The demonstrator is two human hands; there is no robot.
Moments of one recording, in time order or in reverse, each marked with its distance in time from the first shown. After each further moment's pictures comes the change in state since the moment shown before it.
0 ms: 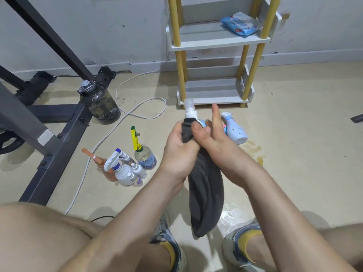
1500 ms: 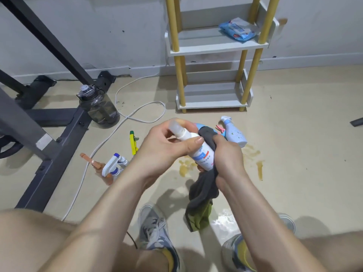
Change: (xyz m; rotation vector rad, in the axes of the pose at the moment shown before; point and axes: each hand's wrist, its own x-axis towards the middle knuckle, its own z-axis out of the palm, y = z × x) left_hand 0.010 0.037 -0.033 0.293 -0.191 0.030; right_hand 0.020 0.015 0.009 0.435 0.578 0.295
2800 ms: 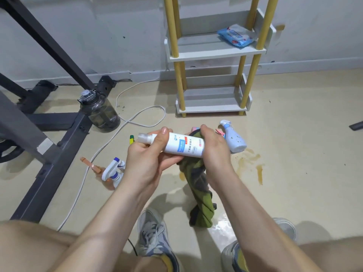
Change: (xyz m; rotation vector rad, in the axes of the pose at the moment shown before) left_hand -0.009 -0.006 0.000 -0.402 0.345 -0.062; right_hand 0.004 -0.008 0.016 -0.069 -0.152 -0.153
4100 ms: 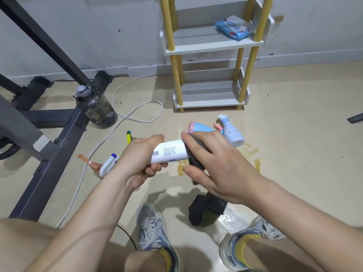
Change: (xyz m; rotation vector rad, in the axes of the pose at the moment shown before) left_hand 0.019 0.000 -0.015 0.452 0.038 -0.321; right_hand -0.017 0.008 -0.060 -1.272 -0.352 -1.160
